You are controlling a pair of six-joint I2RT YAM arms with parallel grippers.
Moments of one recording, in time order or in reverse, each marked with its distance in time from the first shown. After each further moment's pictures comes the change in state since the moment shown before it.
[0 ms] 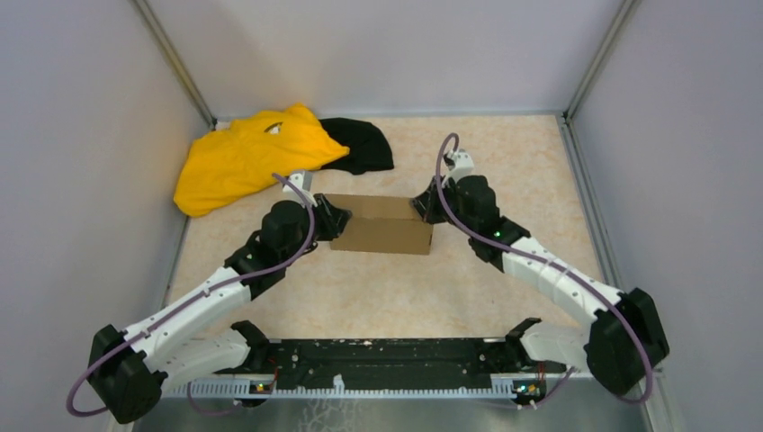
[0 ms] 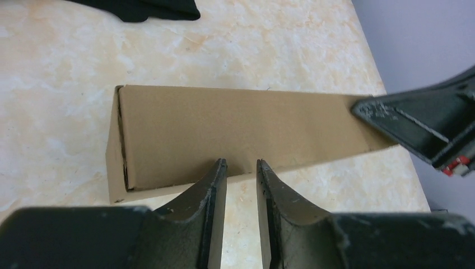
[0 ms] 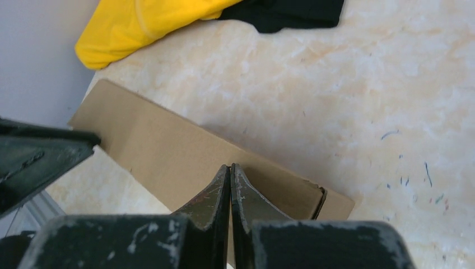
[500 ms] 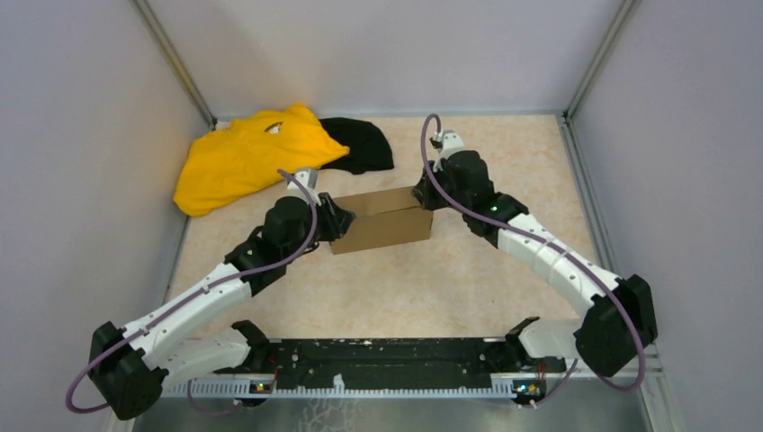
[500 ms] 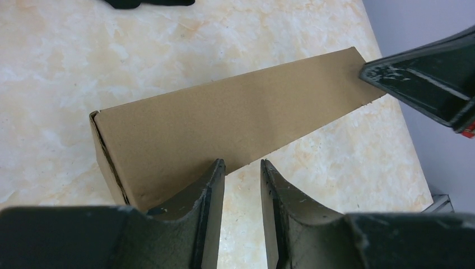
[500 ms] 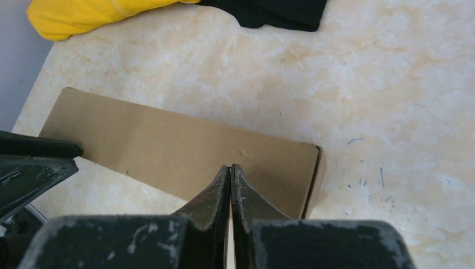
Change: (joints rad) left arm -0.012 0.008 0.054 -0.088 0.011 0.018; right arm -0.027 0.162 0.271 -0.201 -0.012 -0.158
